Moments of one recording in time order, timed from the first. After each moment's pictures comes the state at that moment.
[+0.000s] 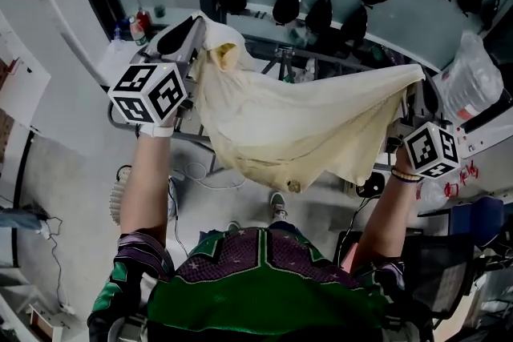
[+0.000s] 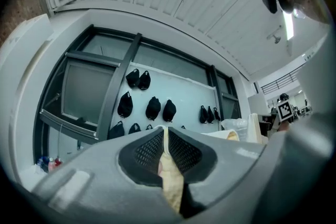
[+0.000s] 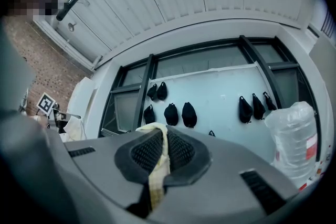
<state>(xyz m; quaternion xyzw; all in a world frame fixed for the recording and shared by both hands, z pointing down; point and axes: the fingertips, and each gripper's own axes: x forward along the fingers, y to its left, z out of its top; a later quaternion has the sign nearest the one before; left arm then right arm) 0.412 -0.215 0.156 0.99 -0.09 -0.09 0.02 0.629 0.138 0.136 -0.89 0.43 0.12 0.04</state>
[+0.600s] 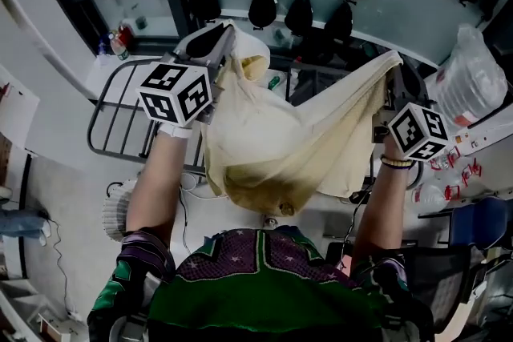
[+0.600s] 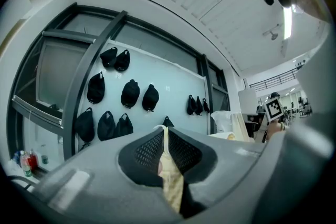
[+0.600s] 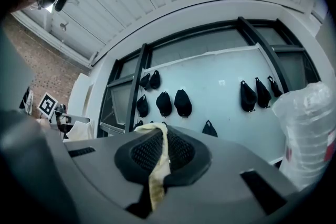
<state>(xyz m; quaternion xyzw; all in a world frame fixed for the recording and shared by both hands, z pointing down) 0.610 -0.142 0.176 1.00 -0.02 -0.04 0.02 0.778 0.124 0.160 -0.89 0.46 0.07 0.04</state>
